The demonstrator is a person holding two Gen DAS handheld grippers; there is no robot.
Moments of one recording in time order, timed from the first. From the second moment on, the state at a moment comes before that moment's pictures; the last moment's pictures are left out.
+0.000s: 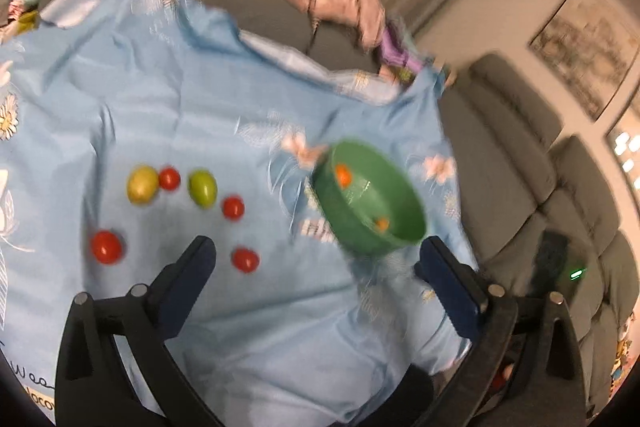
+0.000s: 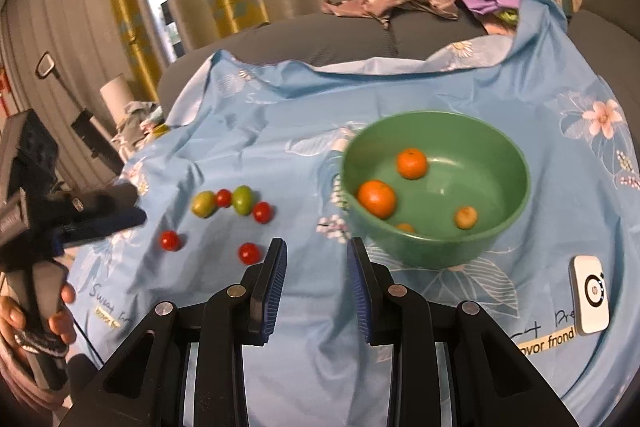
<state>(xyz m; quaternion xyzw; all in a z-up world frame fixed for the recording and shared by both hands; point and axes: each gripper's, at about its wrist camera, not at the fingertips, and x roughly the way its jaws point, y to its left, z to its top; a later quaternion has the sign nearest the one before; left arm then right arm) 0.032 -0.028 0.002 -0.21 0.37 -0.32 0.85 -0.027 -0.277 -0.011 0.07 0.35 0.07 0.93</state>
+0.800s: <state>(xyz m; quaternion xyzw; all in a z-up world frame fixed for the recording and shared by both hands) 0.023 0.031 0.015 -0.23 0.30 -0.31 0.87 -0.018 -0.246 -0.024 0.05 0.38 0.10 0.92</state>
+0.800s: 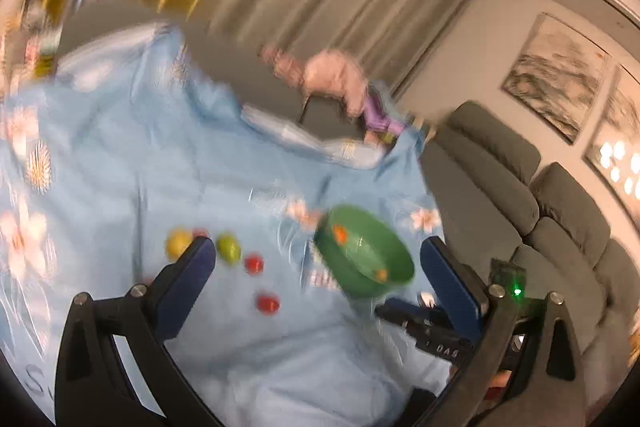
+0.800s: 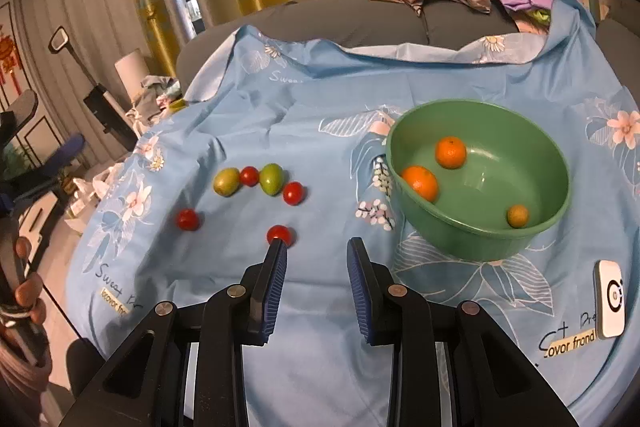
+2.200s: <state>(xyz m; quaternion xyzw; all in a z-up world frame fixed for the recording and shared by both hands) 0.100 0.009 -0.096 0.09 0.48 -0.24 0.84 0.071 -0.189 -0.103 0.00 0.49 0.17 0.86</state>
